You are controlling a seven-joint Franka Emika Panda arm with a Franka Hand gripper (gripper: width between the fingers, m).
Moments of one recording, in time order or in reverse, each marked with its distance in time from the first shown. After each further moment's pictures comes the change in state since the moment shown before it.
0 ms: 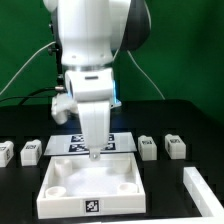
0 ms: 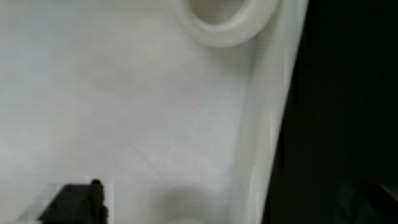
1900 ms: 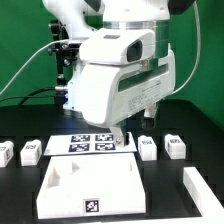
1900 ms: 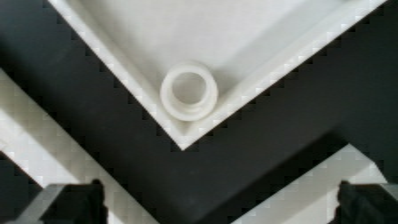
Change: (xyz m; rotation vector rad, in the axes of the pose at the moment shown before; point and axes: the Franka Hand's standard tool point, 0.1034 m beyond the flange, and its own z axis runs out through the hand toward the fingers) arm 0.066 0.125 -0.096 -0.020 -0.021 0.739
